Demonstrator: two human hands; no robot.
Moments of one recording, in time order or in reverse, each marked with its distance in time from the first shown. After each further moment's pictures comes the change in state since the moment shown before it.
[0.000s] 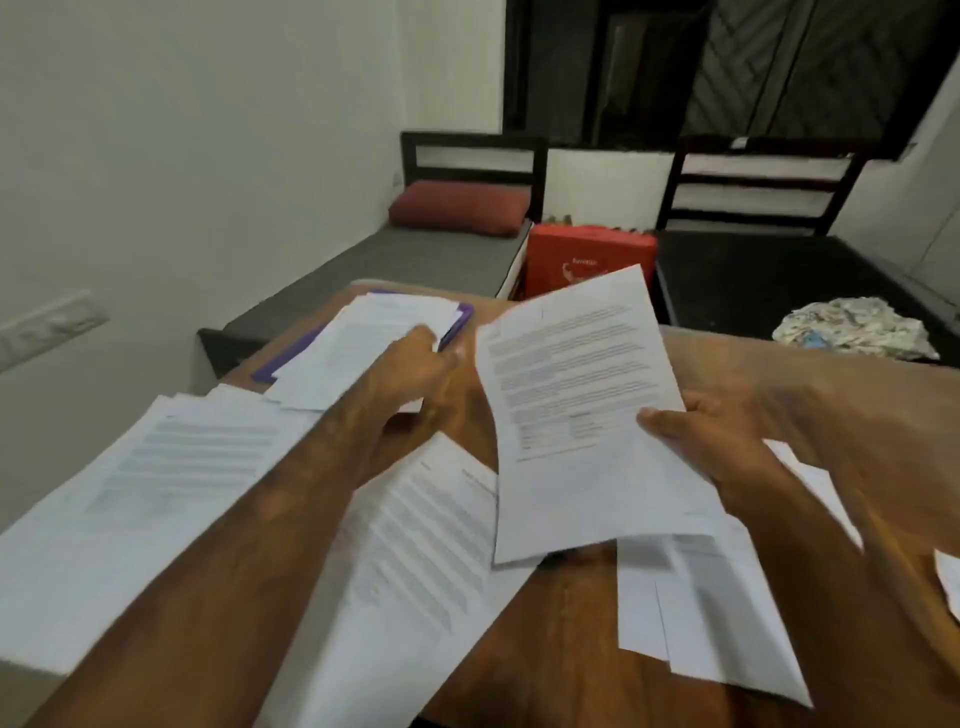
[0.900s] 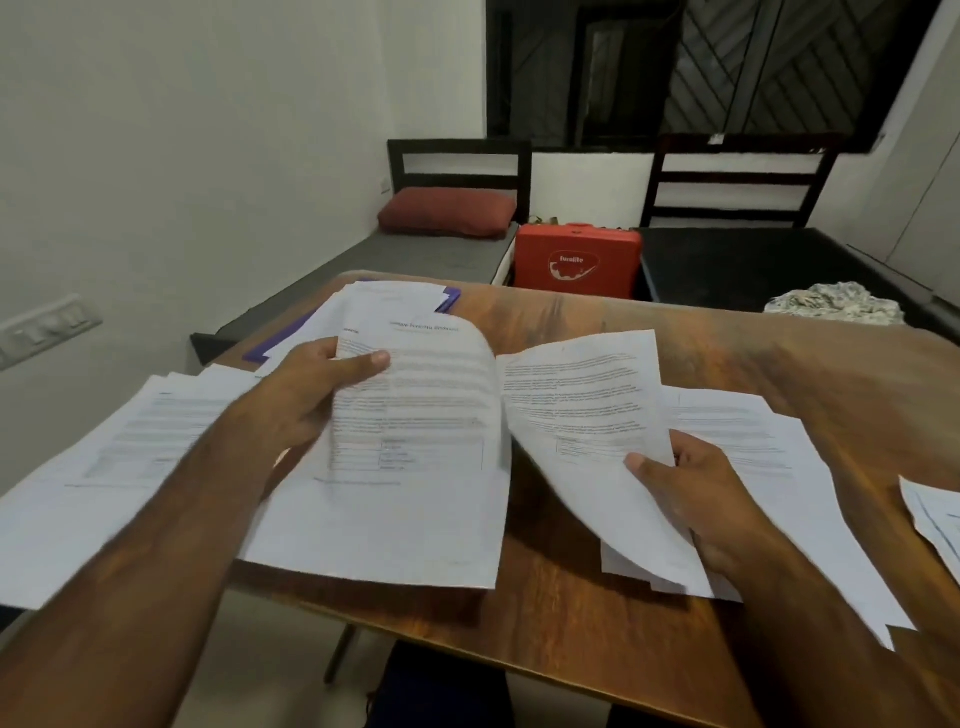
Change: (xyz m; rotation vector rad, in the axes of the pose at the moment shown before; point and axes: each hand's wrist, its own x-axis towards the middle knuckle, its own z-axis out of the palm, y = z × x) left_hand -0.054 -0.085 -0.024 -0.861 -0.159 -0.006; right_hand -0.063 0.091 0.012 0.026 0.108 -0.050
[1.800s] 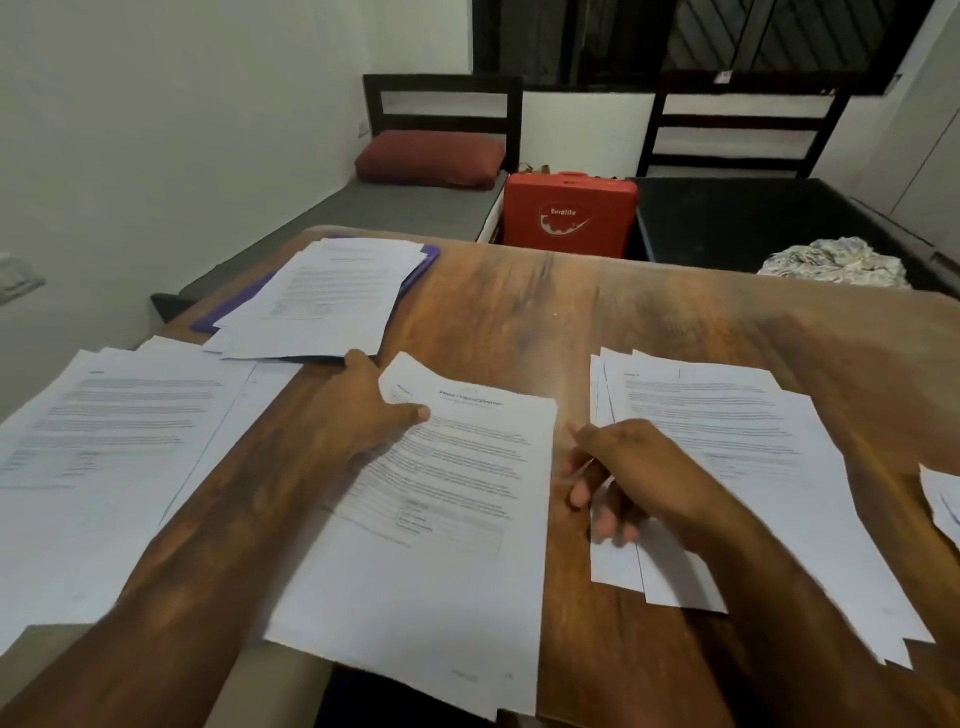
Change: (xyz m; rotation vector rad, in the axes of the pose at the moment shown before) left_hand 0.043 -0.064 0.048 1.269 0.203 -0.066; right_hand 0.010 -0.030 0.025 -0.298 -0.322 0.153
